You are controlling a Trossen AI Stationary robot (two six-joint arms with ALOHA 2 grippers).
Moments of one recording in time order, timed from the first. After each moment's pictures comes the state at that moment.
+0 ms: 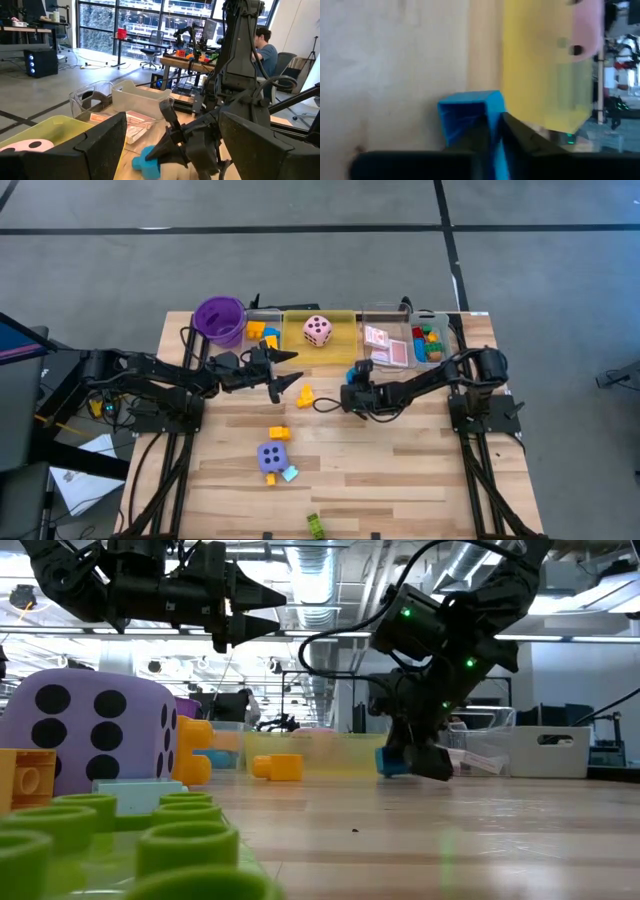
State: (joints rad) left arm 0.14 1.27 0.39 0.94 -0.13 -0.13; right arm 0.04 1.87 0.86 -0.04 0.84 -0.35
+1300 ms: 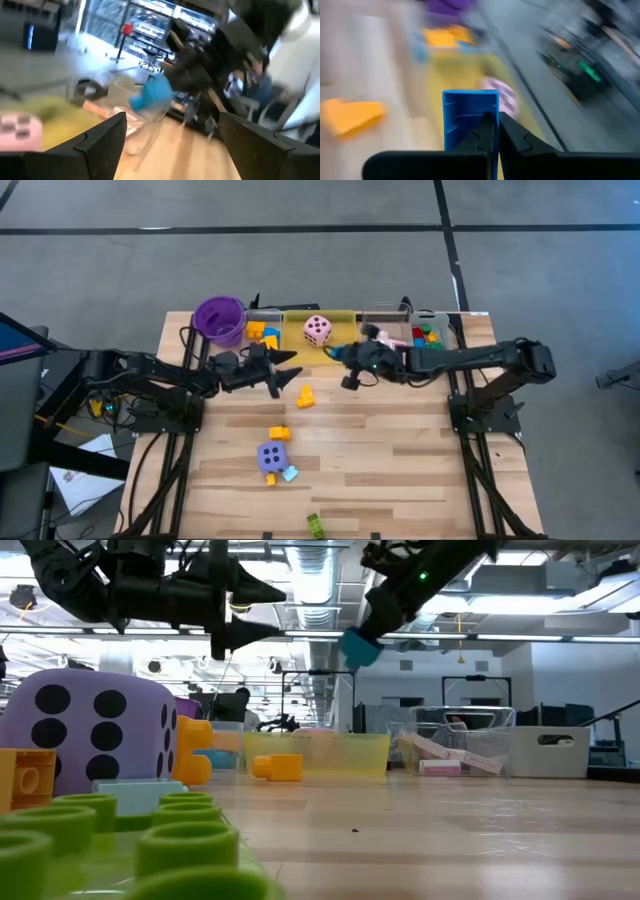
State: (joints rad) left arm 0.16 1.26 0.39 0.95 -0.17 -0.34; right arm -0.06 1.48 1.05 -0.15 0.56 -0.22
